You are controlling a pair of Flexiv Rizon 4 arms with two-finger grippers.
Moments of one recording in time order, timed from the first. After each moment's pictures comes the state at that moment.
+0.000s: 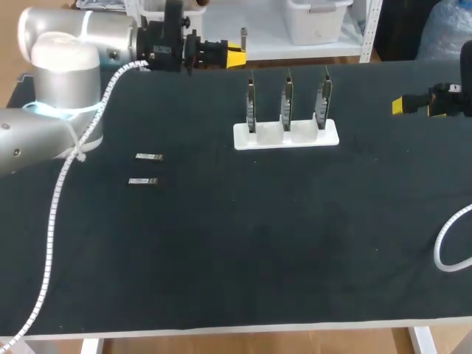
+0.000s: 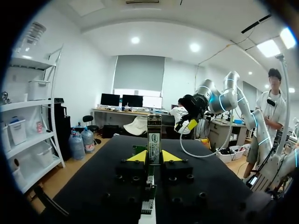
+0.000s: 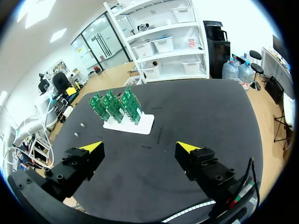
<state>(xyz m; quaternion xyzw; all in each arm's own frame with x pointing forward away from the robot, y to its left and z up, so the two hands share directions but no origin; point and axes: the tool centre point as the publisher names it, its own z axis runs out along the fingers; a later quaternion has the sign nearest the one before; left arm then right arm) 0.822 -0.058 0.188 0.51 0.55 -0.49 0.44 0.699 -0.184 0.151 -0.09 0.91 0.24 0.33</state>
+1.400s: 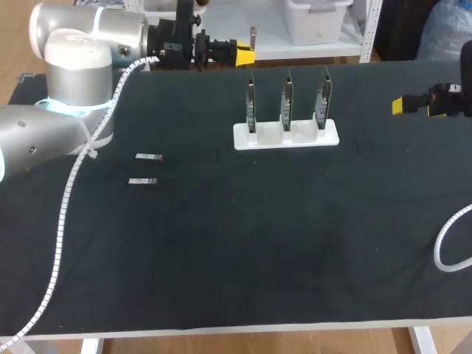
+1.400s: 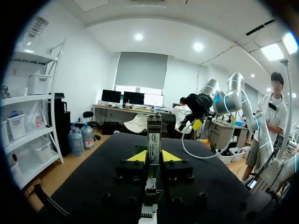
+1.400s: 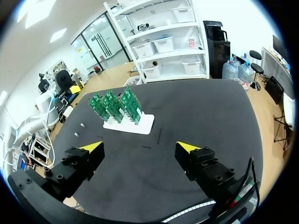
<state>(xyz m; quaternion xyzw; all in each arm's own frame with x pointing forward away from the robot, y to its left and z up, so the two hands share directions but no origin) 0.832 -0.073 0.183 0.50 0.57 -0.49 0.43 0.699 -0.184 0.151 -0.09 0.91 0.24 0.33</state>
